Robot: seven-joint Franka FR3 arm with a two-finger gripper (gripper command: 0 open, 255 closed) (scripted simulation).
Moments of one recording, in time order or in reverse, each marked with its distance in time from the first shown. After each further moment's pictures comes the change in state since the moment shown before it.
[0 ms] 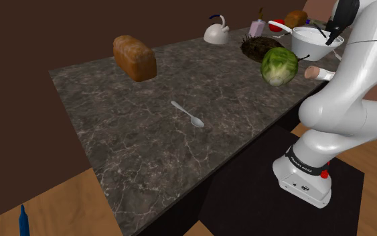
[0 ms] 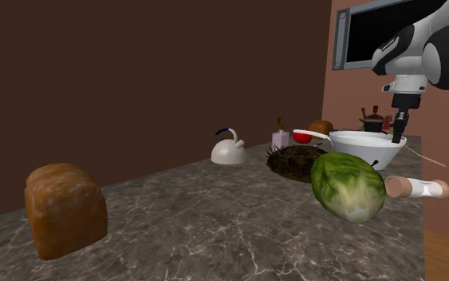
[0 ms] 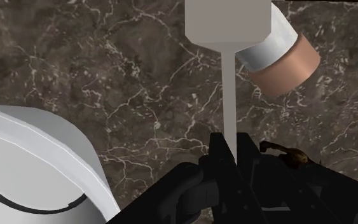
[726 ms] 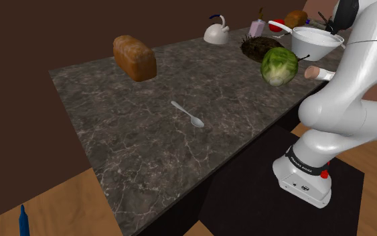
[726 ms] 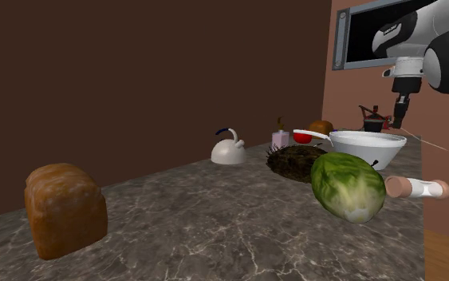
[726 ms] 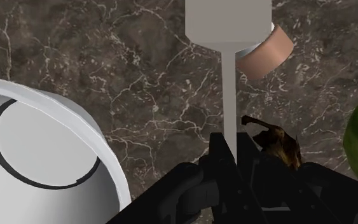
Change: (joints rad) arm -0.036 0.026 0.004 0.186 0.009 -0.154 0.030
